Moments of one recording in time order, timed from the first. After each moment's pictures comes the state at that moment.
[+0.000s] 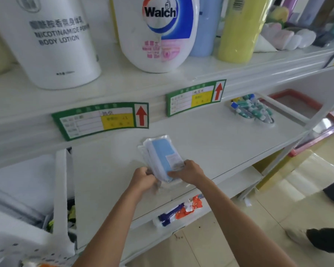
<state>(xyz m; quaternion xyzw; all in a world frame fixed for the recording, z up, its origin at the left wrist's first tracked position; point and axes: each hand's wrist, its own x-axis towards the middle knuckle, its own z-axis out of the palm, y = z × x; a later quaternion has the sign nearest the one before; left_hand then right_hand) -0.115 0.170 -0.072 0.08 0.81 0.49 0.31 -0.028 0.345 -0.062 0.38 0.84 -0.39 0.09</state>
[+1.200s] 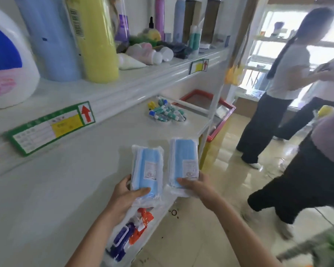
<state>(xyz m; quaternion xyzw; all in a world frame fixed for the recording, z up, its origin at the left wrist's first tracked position) -0.032 0.289 -0.057 0.27 0.62 0.57 0.46 0.203 0.433 -0.040 0.41 0.57 -0.65 -0.28</state>
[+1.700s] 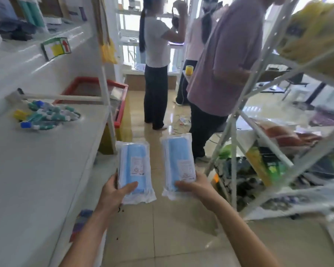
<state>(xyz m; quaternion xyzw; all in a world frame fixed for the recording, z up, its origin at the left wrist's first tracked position) 0.092 0.381 -0.078 0.44 0.48 0.42 0.63 0.378 0.325 -0.037 0.61 0.43 -0.51 -0.43</state>
